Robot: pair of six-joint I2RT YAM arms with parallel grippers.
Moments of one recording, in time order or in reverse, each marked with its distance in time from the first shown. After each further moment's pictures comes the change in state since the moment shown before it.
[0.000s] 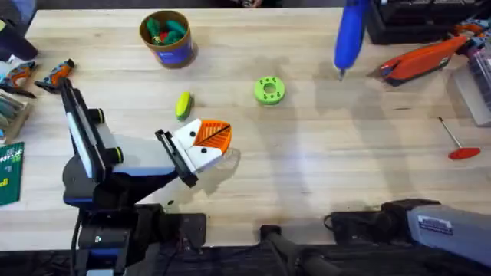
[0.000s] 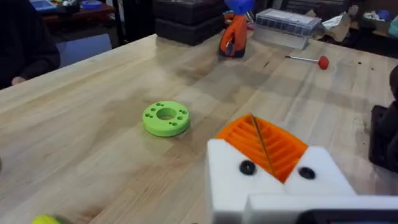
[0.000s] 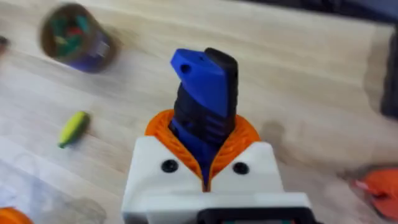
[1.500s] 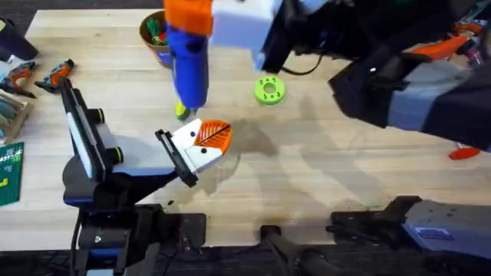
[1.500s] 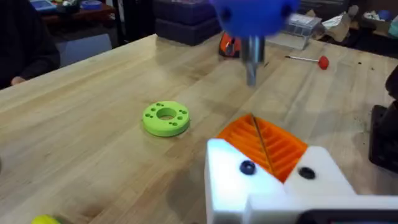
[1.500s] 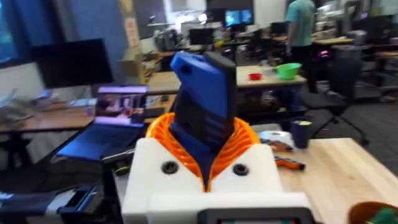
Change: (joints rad) left arm 0.000 0.000 0.000 0.000 0.000 0.000; right arm 0.583 0.073 -0.505 1.697 -0.516 0.434
